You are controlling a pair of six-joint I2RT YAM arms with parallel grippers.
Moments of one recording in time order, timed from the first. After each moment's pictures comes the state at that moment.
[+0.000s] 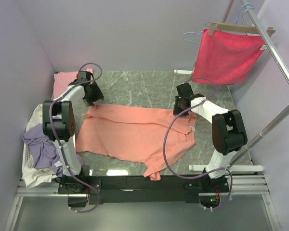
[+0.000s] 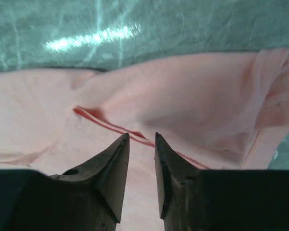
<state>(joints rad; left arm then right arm) -0.02 1.98 1.49 -0.49 0.02 -0.54 0.29 1.76 1.19 -0.47 0.08 0.46</state>
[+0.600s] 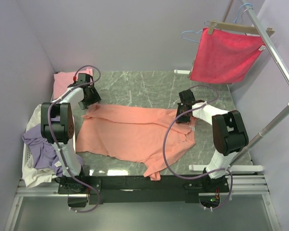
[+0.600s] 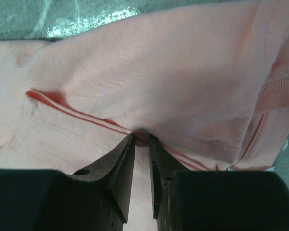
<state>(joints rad) -0.03 1.95 1.42 -0.51 -0.13 -0.54 0.26 1.76 1.04 -0.40 0.03 0.48</state>
